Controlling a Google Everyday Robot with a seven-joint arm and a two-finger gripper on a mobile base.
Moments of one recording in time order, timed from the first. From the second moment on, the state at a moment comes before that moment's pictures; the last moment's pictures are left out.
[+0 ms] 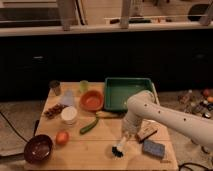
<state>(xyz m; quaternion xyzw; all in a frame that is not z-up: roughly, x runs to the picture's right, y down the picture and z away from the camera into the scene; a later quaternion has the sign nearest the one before) 0.114 0.260 0.751 -0.33 -0.28 -0.40 0.81</state>
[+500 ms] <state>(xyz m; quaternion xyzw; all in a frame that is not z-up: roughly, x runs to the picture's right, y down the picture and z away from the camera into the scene) 0.113 0.257 0.749 -0.33 -0.28 -0.40 0.81</state>
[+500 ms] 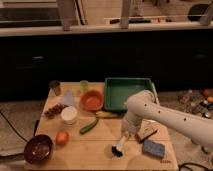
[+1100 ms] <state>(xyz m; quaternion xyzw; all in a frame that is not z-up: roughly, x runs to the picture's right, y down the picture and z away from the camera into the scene) 0.113 0.252 0.747 -0.33 -0.28 -0.40 0.81</state>
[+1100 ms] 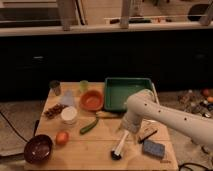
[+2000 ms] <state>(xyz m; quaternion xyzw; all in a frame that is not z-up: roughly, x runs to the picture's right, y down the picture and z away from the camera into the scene) 0.118 0.237 0.741 -0.32 -0.27 -0.41 0.81</state>
